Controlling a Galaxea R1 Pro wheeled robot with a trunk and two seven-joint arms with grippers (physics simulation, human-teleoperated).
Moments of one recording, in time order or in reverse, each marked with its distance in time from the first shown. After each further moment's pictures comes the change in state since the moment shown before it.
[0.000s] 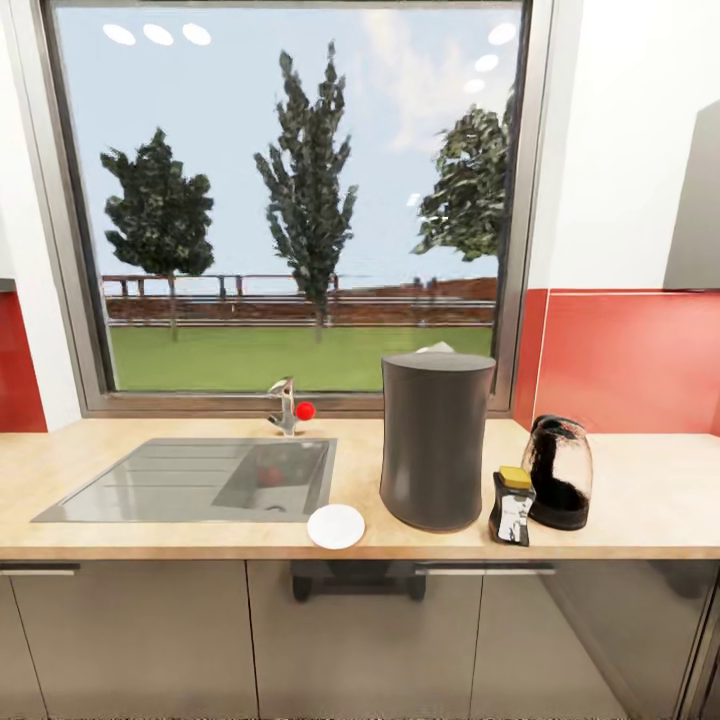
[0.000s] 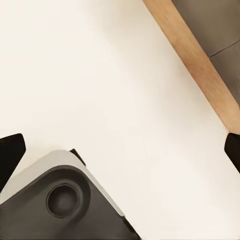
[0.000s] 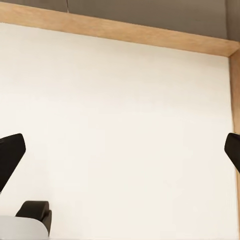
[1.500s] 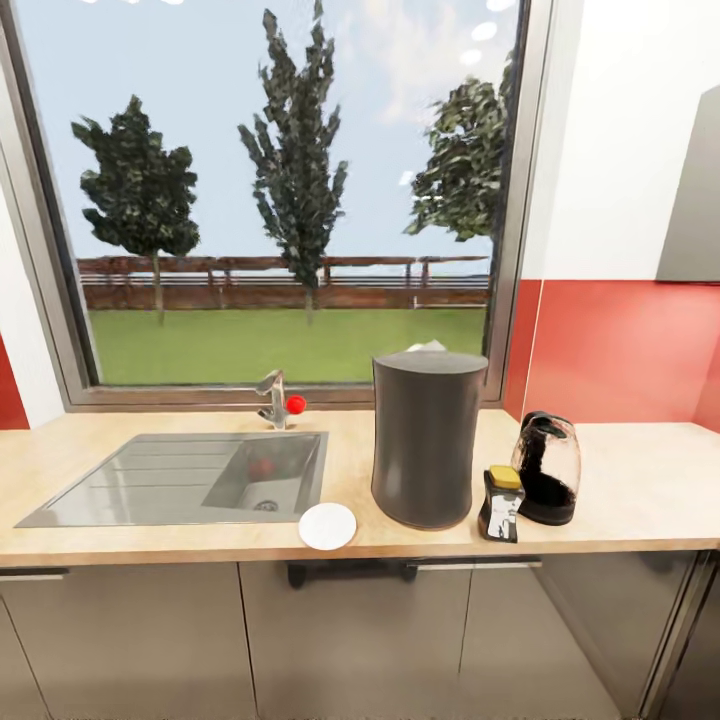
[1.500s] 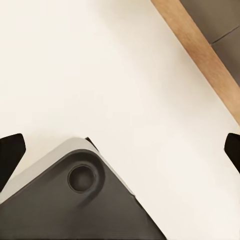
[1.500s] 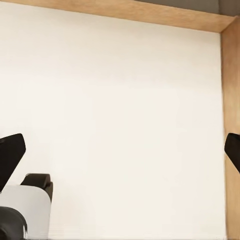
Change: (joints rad) left arm 0.000 0.000 0.000 0.002 -0.020 -0.001 0.000; right arm 0.016 -0.005 -0.001 0.000 -0.003 -0.007 -0.007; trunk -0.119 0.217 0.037
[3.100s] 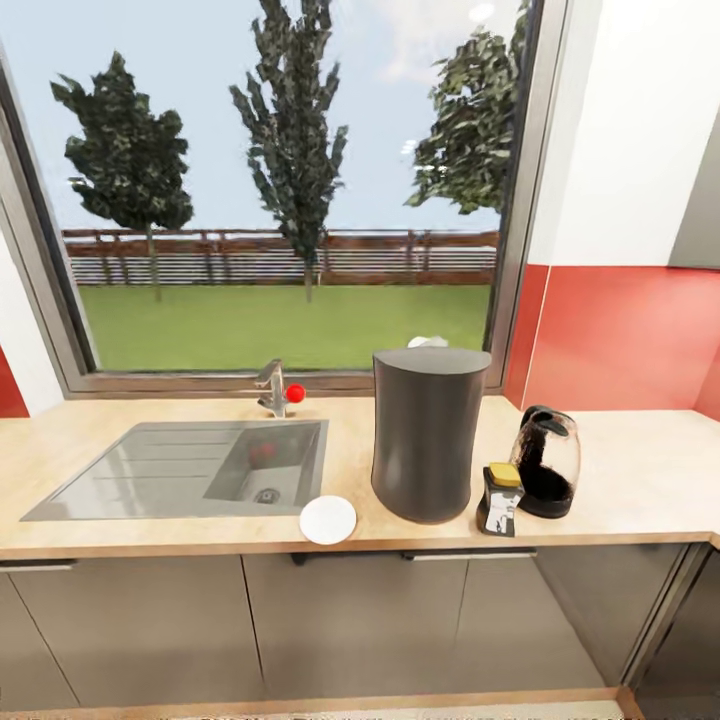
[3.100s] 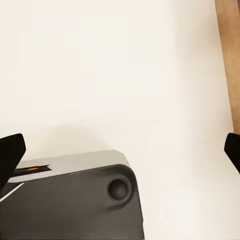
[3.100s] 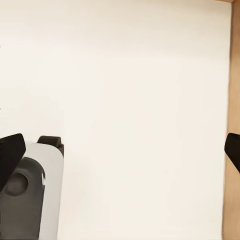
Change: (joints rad) left arm 0.000 0.056 0.119 0.104 0.497 0.088 -0.157; right arm 0.022 0.015 0.001 0.000 0.002 0.002 0.000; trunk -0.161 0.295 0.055
